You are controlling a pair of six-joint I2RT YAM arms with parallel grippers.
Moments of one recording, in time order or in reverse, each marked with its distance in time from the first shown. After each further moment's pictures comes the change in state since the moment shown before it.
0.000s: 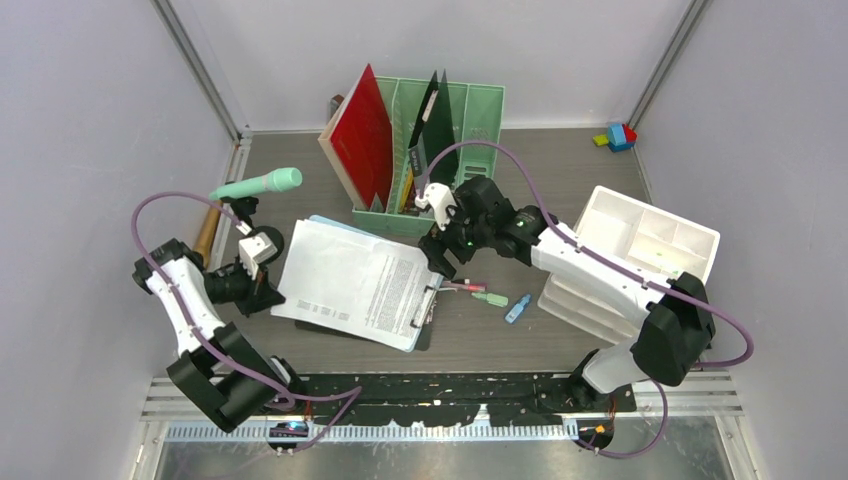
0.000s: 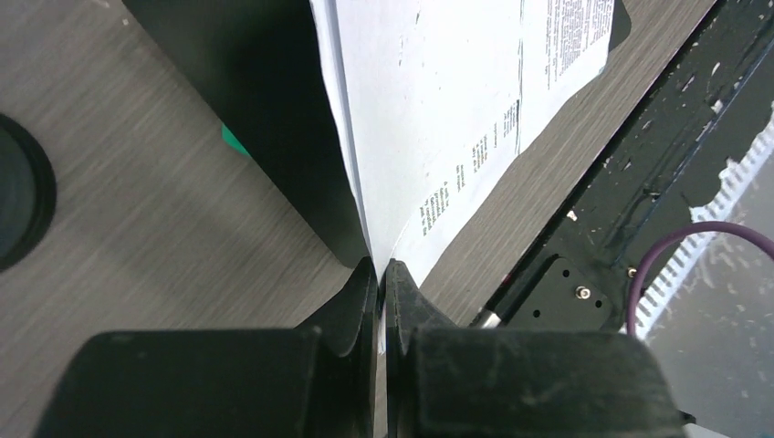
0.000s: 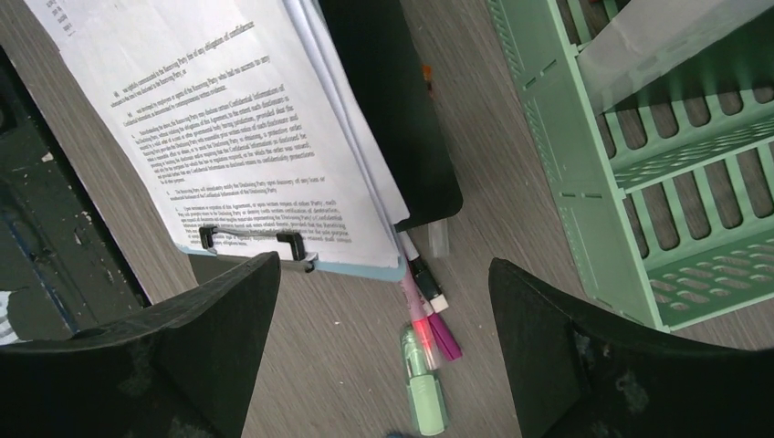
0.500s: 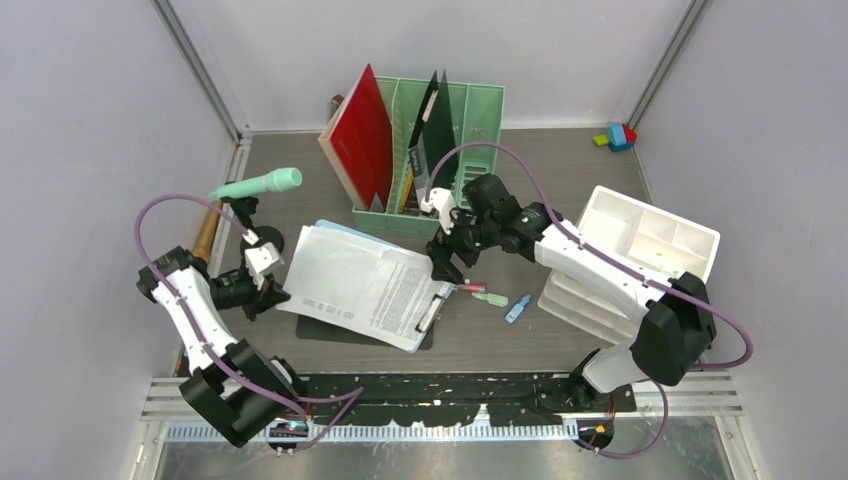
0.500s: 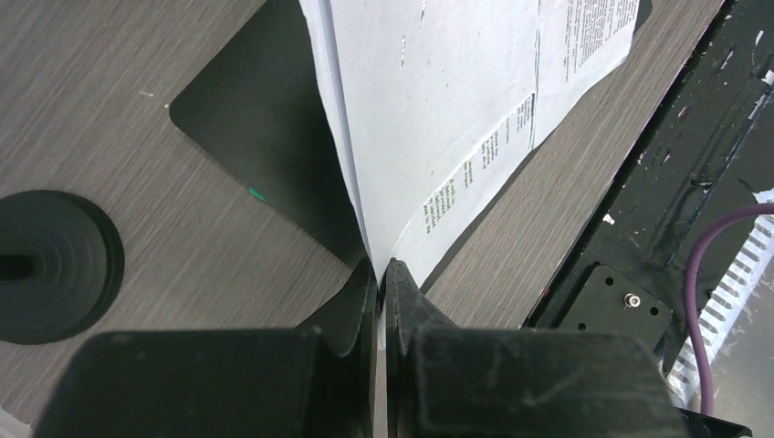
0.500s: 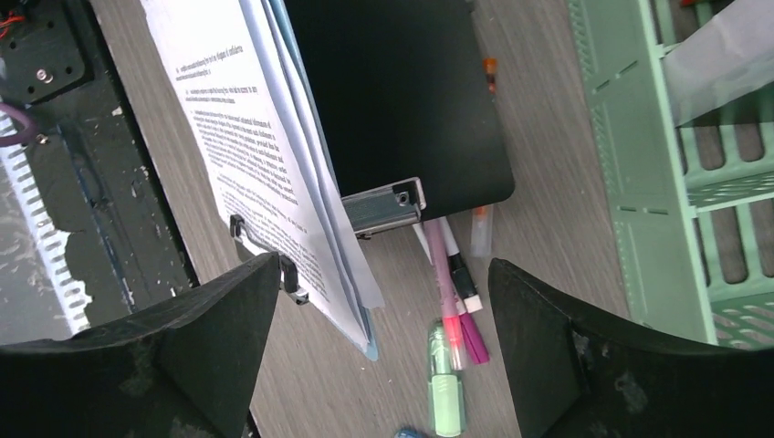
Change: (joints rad) left arm 0.000 -0.093 -0.037 -0.033 0.077 0.218; right arm -0.055 0.000 -0.008 -0.037 -0.190 -0.062
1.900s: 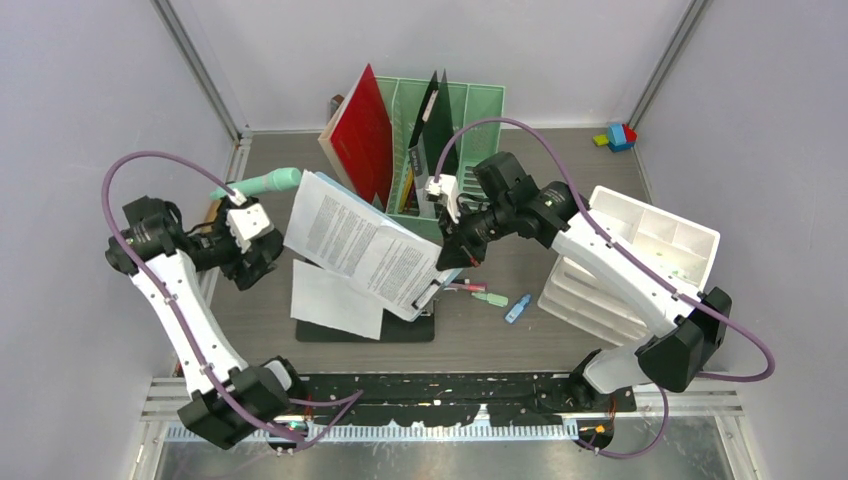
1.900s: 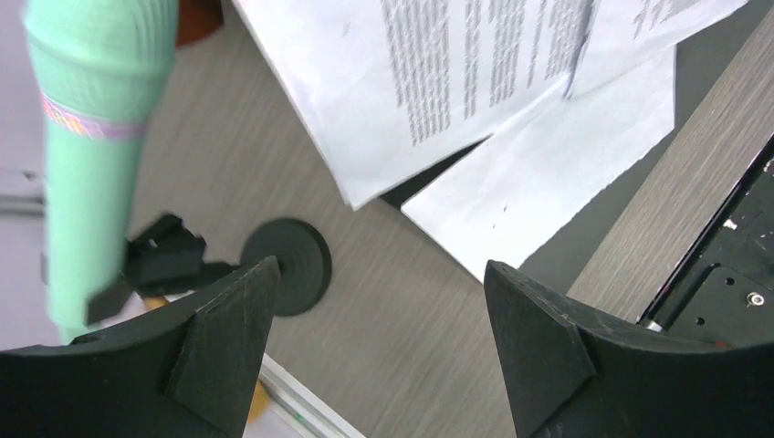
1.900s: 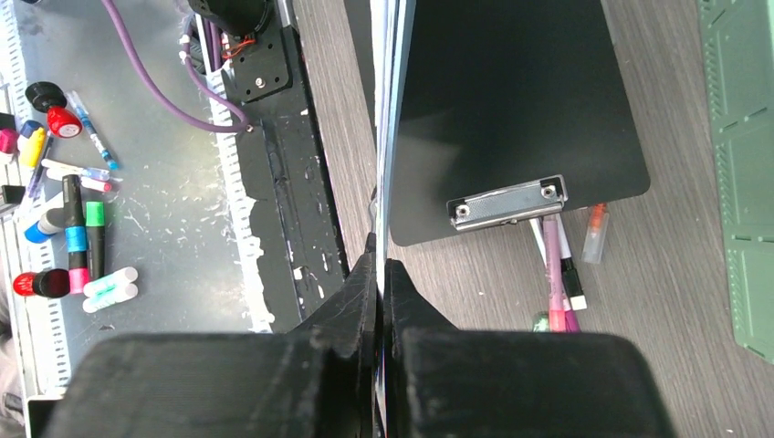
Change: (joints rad) left arm -0.090 0.026 0.419 0.008 -0.002 -0.121; right arm -0.011 -0.038 0.232 -0.312 -0.258 0.047
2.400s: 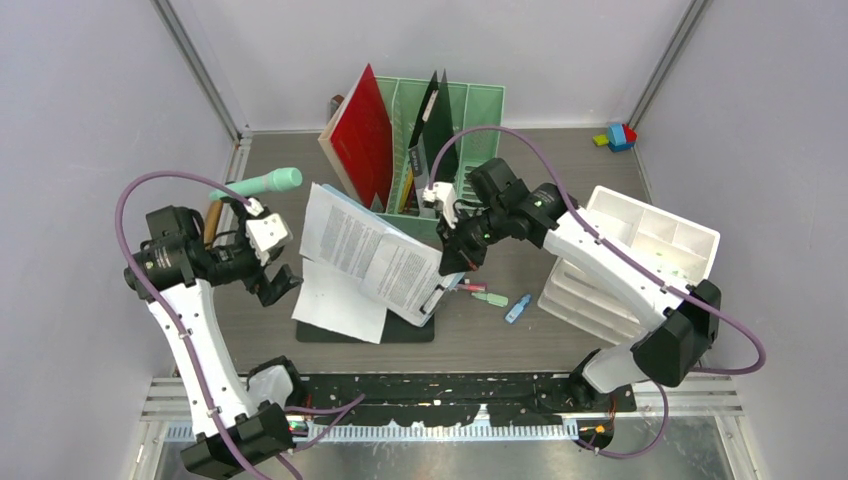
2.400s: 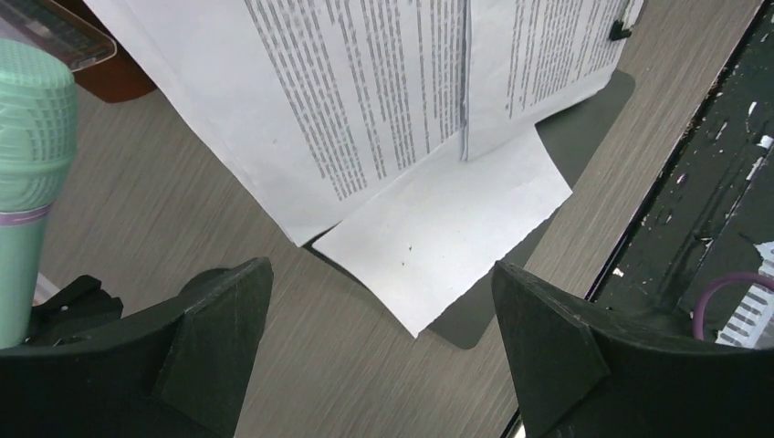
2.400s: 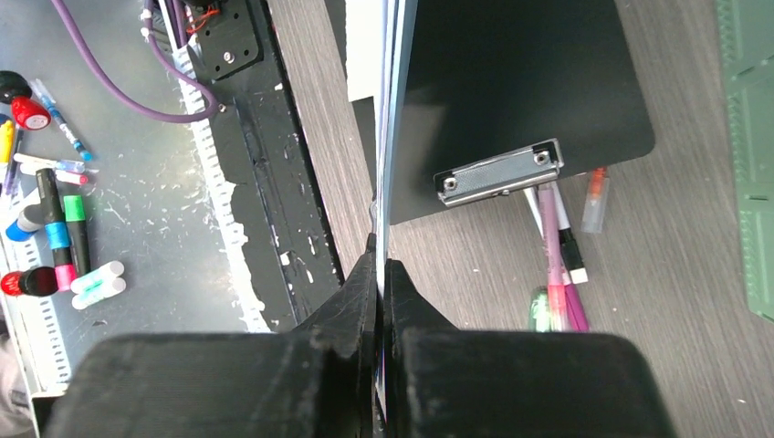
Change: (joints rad) left arm -0.175 -0.166 -0.023 0.005 0.041 -0.246; right arm 0.007 0.021 -0.017 -0.018 0.059 0.003
